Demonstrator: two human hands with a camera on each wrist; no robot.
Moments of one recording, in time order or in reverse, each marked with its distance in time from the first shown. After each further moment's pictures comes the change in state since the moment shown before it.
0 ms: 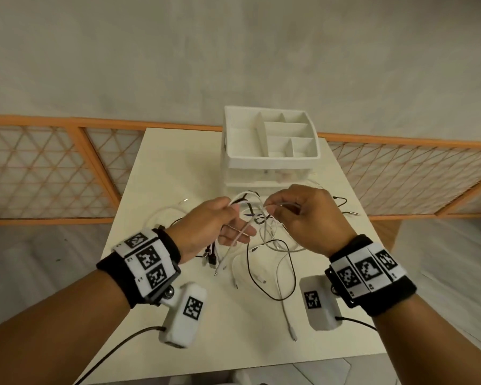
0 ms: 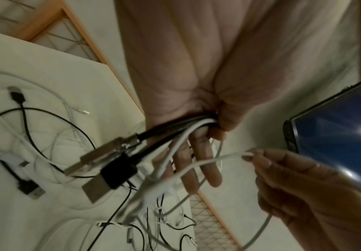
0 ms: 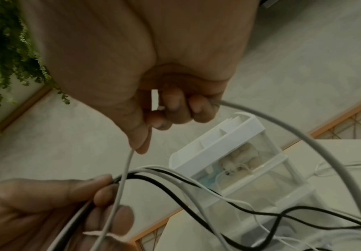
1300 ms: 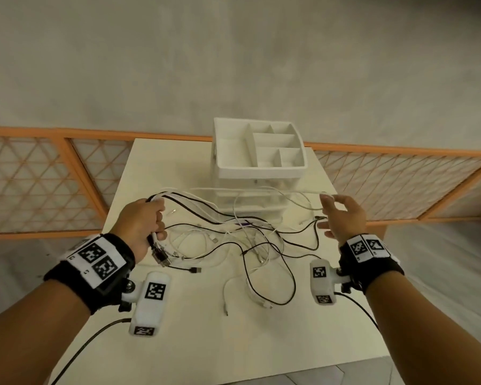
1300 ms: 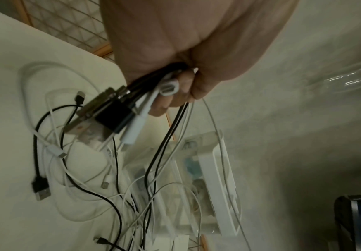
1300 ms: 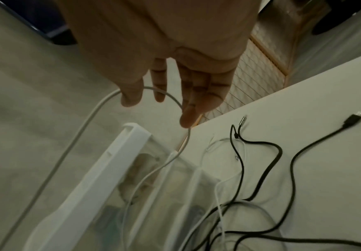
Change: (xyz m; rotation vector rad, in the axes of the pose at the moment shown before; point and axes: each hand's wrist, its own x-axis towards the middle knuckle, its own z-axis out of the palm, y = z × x) left_hand 0.019 -0.023 -0.078 -0.305 0.598 -0.104; right_hand 0.011 0.104 -0.025 0.353 0.481 0.728
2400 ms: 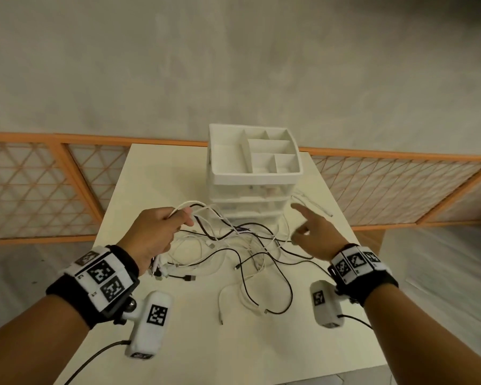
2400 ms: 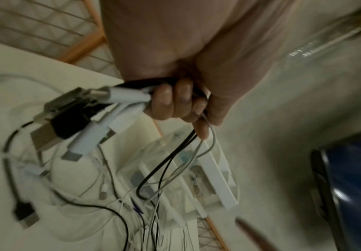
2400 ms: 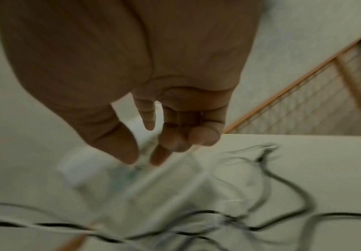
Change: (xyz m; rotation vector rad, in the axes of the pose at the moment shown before) left_hand -0.018 -0.004 0.018 0.337 -0.179 0.224; right_hand -0.015 -0.008 0.007 -0.595 -0.529 -0.257
